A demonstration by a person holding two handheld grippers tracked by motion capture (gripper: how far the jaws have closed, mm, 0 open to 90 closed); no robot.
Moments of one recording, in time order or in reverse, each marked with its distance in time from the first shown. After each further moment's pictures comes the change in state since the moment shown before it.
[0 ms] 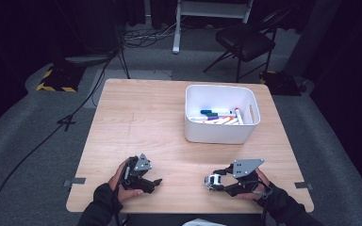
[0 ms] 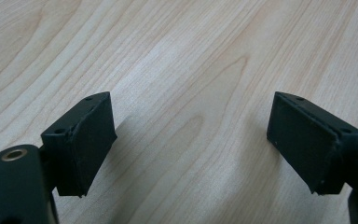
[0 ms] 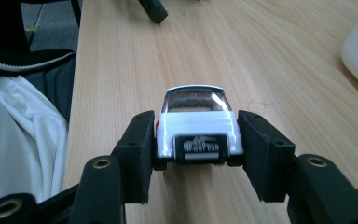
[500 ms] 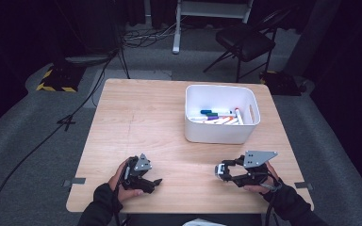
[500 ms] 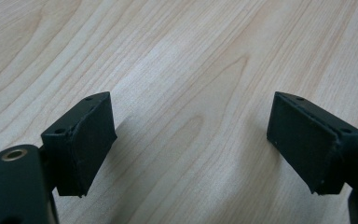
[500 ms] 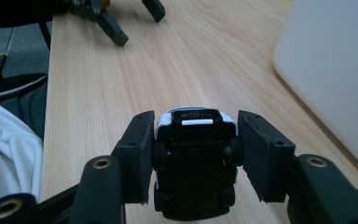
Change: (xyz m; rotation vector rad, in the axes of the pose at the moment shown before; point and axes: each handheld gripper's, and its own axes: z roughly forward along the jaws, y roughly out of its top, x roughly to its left) left arm 0.000 0.000 0.000 0.000 0.000 0.000; right arm -0.015 0.006 -0.029 -0.060 -0.095 0.066
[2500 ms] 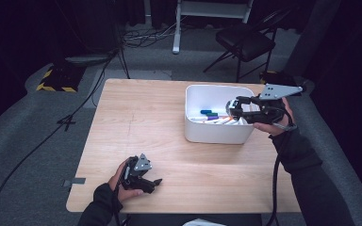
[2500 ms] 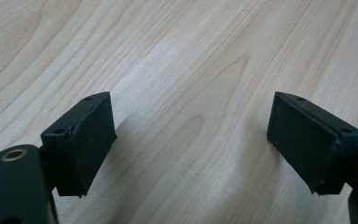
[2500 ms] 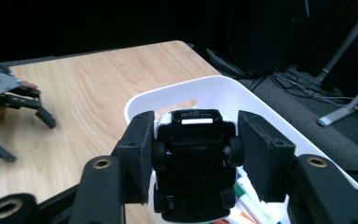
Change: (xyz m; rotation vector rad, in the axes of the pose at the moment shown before) left arm 0.000 0.000 0.000 0.000 -0.001 -0.001; right arm -0.096 0.139 -0.060 -0.086 -0.263 0.003
